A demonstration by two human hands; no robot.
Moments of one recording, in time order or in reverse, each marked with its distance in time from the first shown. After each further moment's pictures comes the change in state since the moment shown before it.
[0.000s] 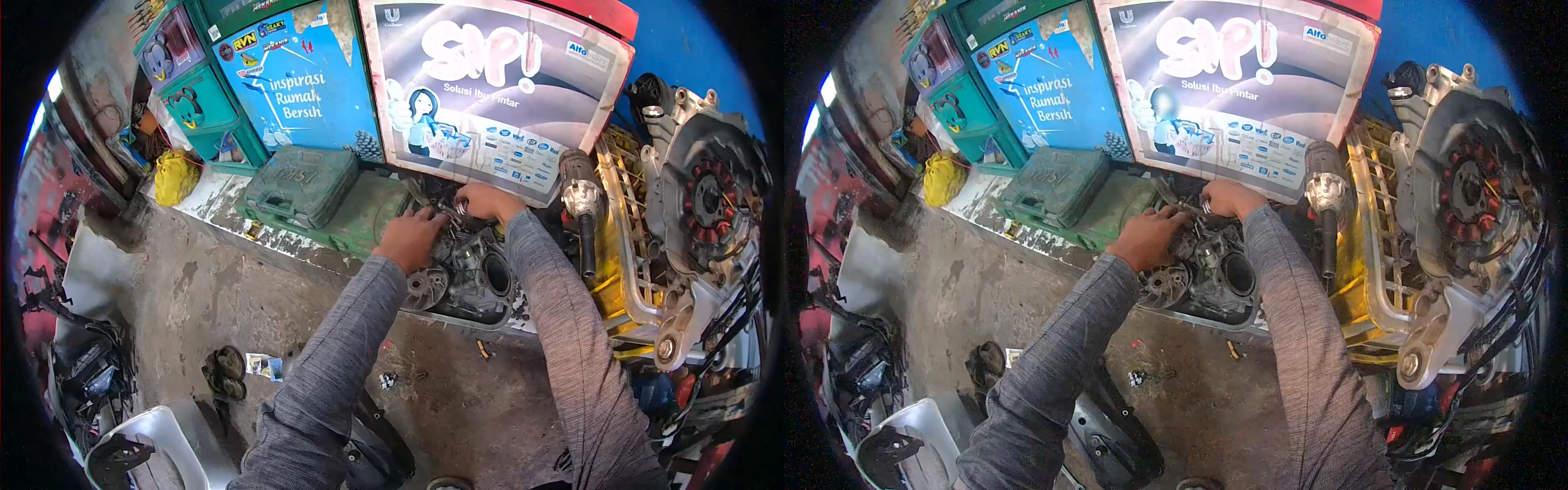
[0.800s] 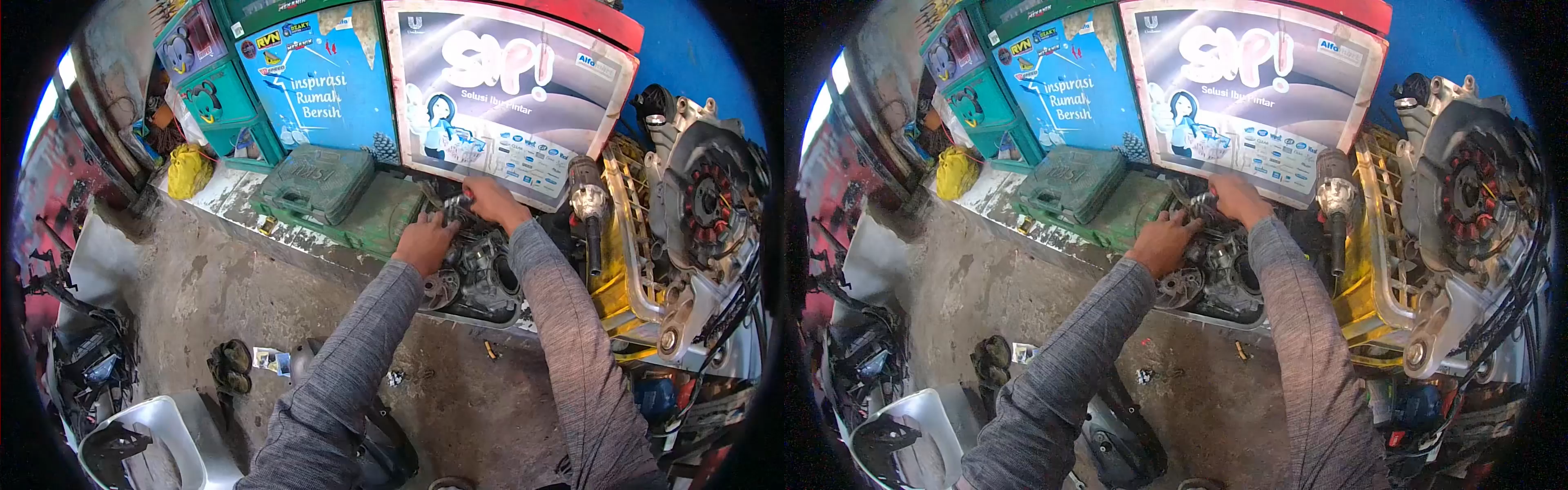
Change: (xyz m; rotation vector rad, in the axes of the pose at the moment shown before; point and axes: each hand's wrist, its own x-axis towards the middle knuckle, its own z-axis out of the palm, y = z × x) left_hand -0.010 0.007 0.015 0.104 0.098 -0.041; right_hand -0.009 -0.024 0.000 -0.016 0.305 -0.042
